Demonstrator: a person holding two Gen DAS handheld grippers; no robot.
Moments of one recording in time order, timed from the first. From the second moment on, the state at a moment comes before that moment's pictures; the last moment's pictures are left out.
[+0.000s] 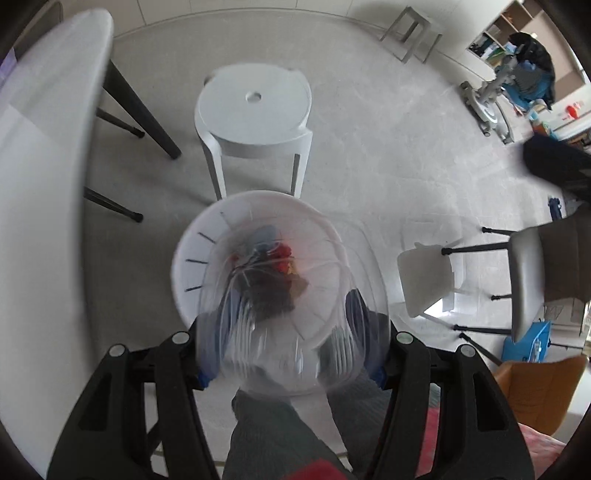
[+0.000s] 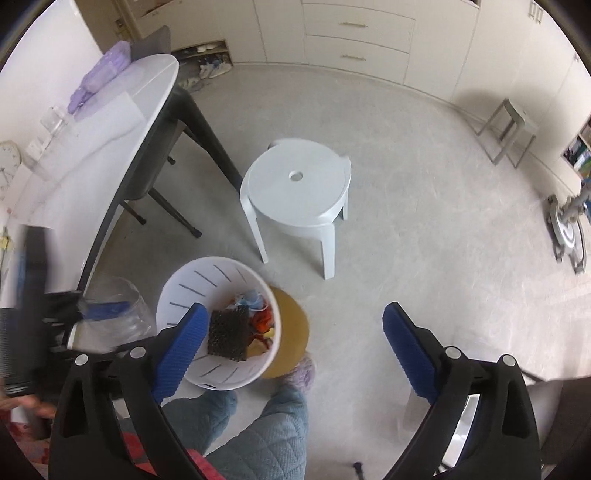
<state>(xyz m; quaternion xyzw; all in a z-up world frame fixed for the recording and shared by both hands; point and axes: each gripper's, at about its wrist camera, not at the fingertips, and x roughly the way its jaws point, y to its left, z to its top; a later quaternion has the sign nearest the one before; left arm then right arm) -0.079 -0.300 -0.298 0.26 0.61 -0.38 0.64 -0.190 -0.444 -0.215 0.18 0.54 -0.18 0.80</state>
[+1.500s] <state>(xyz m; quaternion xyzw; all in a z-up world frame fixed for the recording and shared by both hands) 0.025 -0.018 0.016 0.06 0.40 -0.04 0.91 0.016 -0.199 0.010 0.01 0.38 0.10 0.92</state>
